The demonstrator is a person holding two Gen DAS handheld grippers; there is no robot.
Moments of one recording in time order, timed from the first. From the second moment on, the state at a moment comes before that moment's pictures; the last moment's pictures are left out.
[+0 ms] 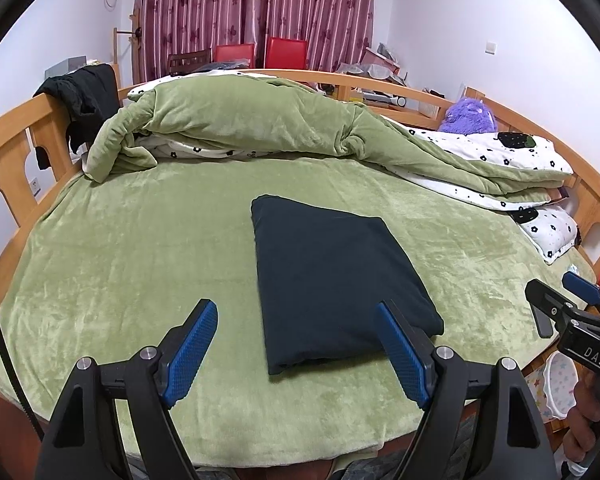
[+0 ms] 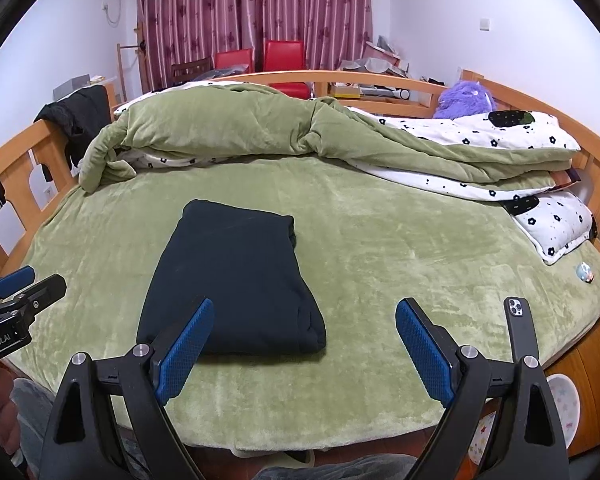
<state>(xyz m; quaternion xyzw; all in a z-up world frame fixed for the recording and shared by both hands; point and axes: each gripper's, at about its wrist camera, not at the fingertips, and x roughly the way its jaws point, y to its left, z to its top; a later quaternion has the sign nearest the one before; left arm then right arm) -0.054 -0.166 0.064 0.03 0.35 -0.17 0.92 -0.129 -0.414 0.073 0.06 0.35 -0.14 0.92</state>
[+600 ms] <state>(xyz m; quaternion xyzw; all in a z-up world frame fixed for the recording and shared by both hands) -0.058 -0.160 0.064 0.03 0.35 -0.16 0.92 -0.136 -0.412 0.073 0.06 0.36 -0.14 0.92</state>
